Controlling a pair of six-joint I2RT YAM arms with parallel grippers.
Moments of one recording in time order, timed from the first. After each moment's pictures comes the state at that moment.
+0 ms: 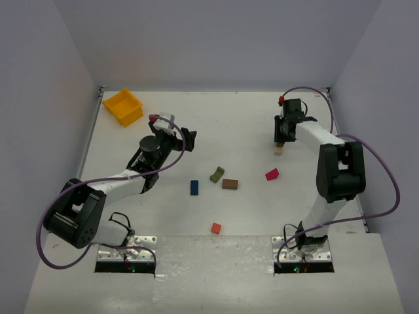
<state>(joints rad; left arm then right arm) -0.42 1.36 0.54 0.79 -0.05 -0.17 0.07 1.80 1.18 -0.34 0.08 0.07</state>
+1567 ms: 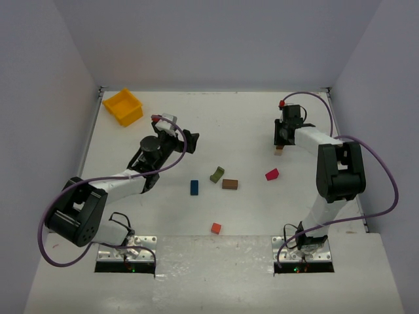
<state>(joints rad) -0.42 1.37 0.54 0.80 0.02 -0.17 0.07 1.80 1.08 -0.20 0.10 0.07</state>
